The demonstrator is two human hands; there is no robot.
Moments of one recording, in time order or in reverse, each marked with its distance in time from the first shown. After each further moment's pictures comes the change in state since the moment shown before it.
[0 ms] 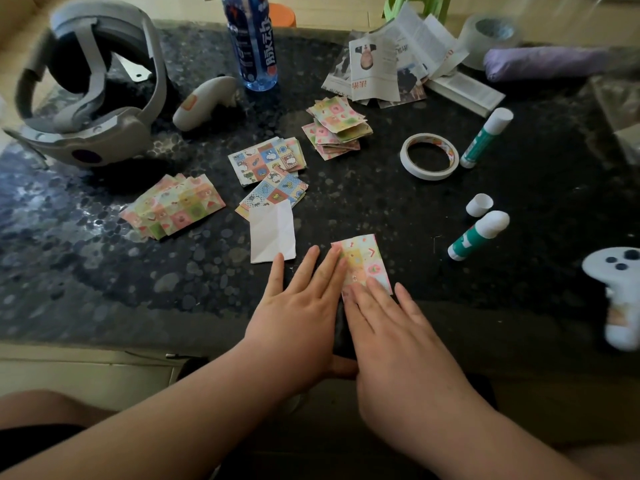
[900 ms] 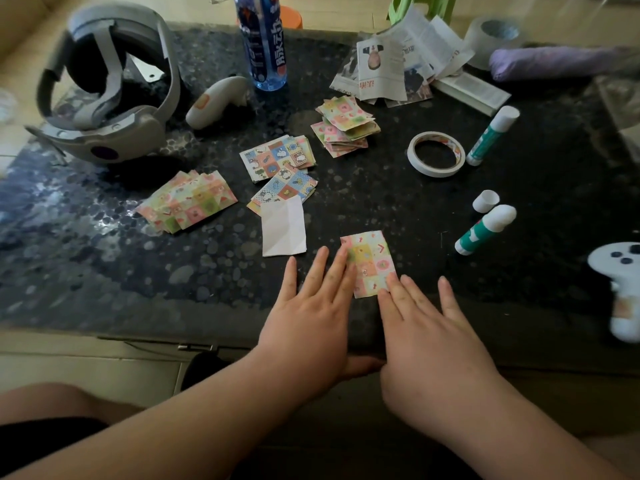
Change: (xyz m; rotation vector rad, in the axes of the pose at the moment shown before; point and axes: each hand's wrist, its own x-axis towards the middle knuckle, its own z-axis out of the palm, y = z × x) left_hand -0.013 0.010 0.002 -0.059 0.016 -0.009; right_hand -0.003 0.004 -0.018 -0.067 -0.245 0.161
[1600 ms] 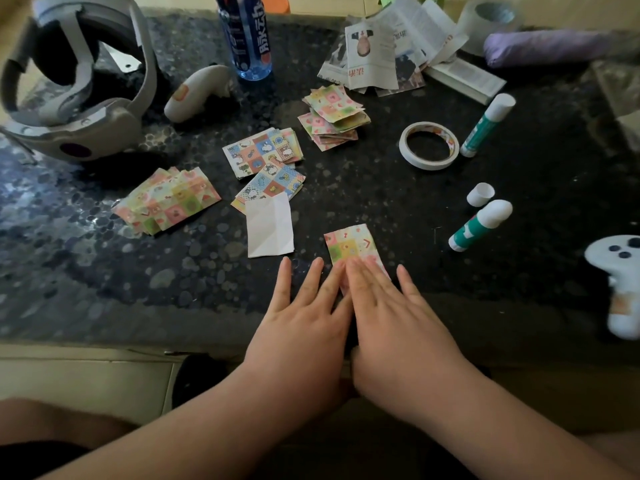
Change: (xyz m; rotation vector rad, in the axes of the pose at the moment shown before) left_hand -0.009 0.006 -0.003 -0.070 0.070 0.068; right_hand 0.019 -0.002 0.005 0.257 0.157 -0.161
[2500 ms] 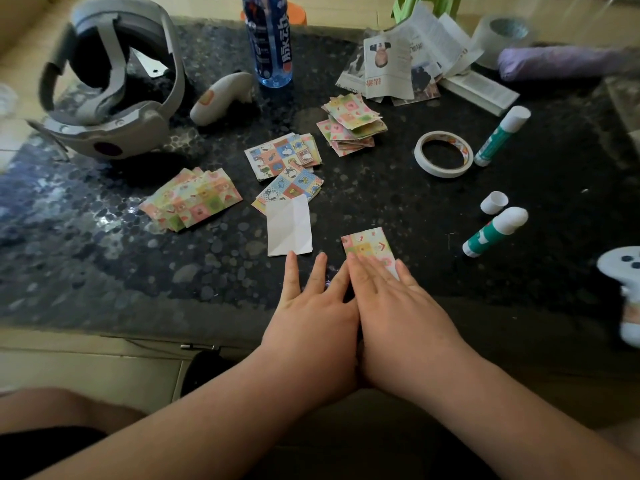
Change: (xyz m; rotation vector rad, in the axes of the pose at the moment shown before) left_hand 0.003 -0.006 -0.007 0.031 -0.028 -0.030; right_hand 0.013 -0.014 -0.008 -0.093 -0.008 -0.045
